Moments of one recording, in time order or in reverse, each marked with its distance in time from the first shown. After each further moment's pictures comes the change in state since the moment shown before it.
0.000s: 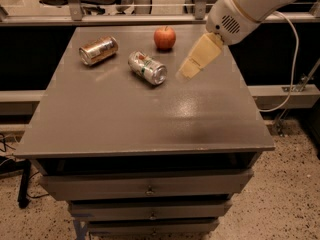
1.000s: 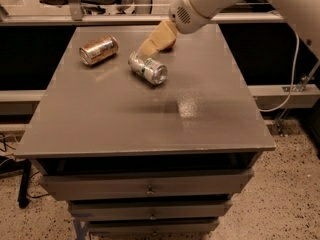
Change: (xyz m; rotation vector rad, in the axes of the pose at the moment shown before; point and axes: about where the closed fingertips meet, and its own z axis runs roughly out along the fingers) arm -0.076 -0.047 0.064 0.049 -0.127 0.133
